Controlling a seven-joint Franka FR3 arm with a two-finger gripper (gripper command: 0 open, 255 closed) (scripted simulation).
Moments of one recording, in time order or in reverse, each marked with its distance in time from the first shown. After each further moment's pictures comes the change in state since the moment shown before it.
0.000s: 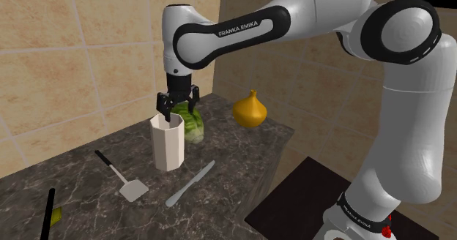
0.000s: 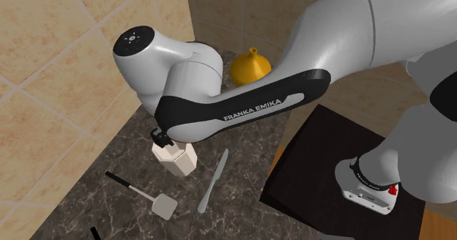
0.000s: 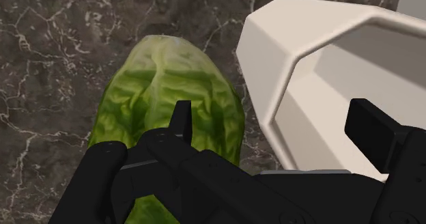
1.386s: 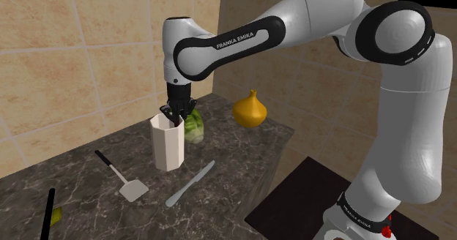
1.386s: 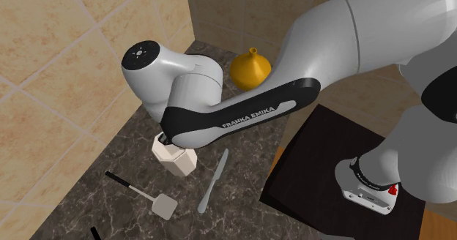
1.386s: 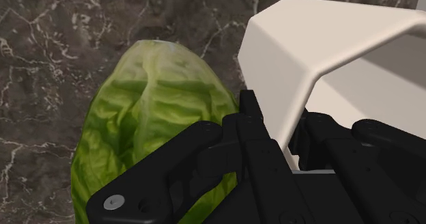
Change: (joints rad) arm 0.002 0.025 -0.004 -0.040 -0.012 0.064 0.008
